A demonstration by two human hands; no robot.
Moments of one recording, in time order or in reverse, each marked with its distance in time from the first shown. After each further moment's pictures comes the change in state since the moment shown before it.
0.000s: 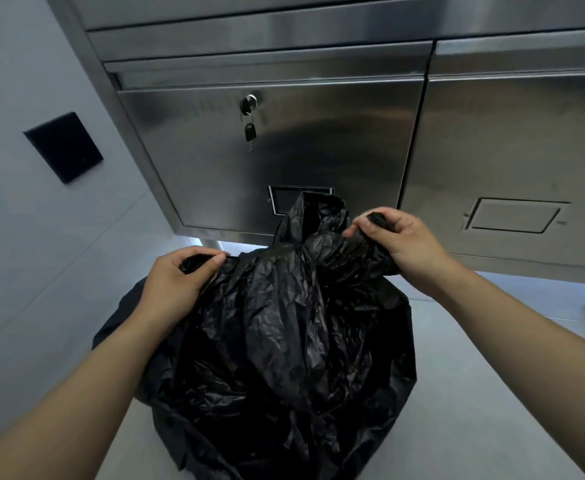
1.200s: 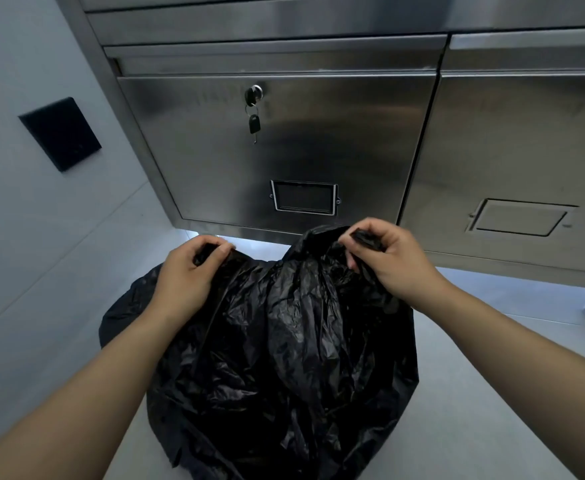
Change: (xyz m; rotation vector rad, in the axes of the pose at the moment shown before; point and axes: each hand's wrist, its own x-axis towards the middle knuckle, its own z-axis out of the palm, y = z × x) left_hand 0.002 0.001 0.016 0.046 0.029 0.097; right_hand -0.004 0.018 0.020 -0.198 -0.033 -0.222
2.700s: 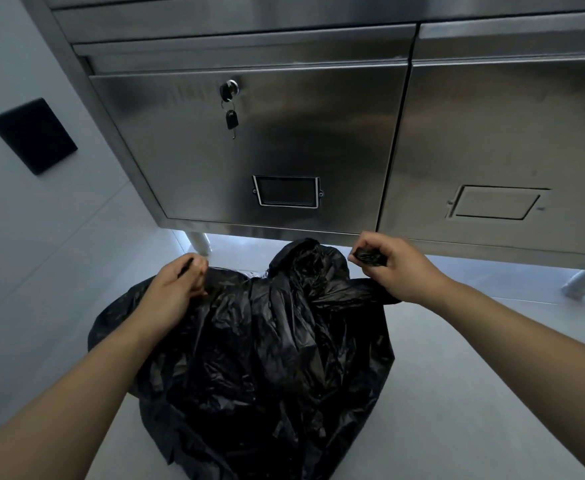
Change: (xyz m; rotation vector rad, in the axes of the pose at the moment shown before) left_hand -0.012 -0.016 -0.001 -0.202 -0.260 -0.174; right_hand -0.023 0.026 -0.043 -0.529 -0.086 0.073
